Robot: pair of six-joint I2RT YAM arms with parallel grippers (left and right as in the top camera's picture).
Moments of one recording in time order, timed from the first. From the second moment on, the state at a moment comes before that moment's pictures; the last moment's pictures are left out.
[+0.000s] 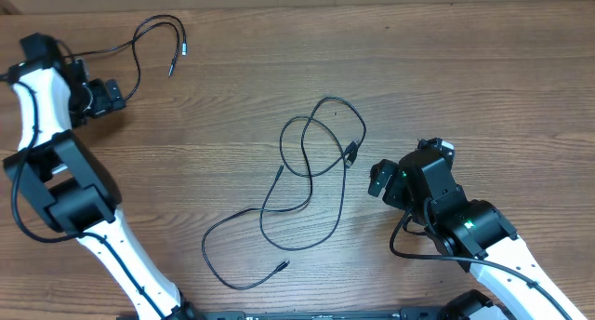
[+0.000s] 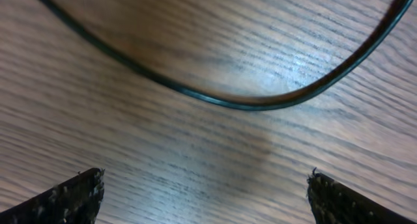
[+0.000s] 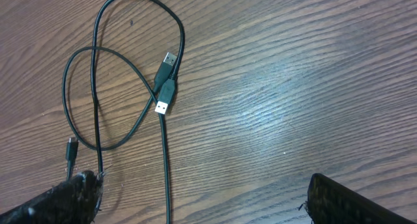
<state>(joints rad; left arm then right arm) 0.45 2.36 2.02 -0.99 -0.01 0.05 0.48 1.04 0.73 -0.67 0.16 0.80</state>
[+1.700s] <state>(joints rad) 0.45 2.56 2.08 -0.37 -0.17 0.13 0.48 1.04 0.73 -0.67 0.16 0.80</state>
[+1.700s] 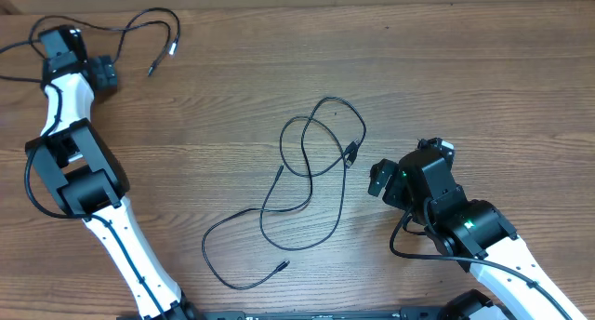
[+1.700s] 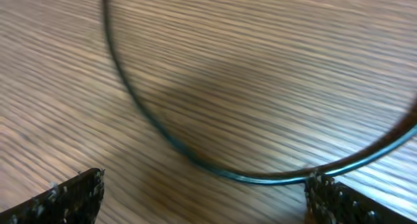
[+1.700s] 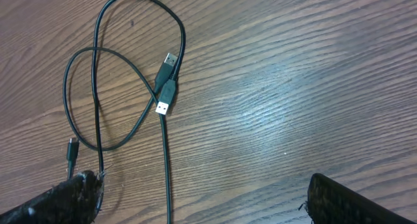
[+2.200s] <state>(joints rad) 0.51 2.56 2.08 -0.38 -0.06 0.03 0.48 1.04 0.73 -0.69 0.16 0.80</state>
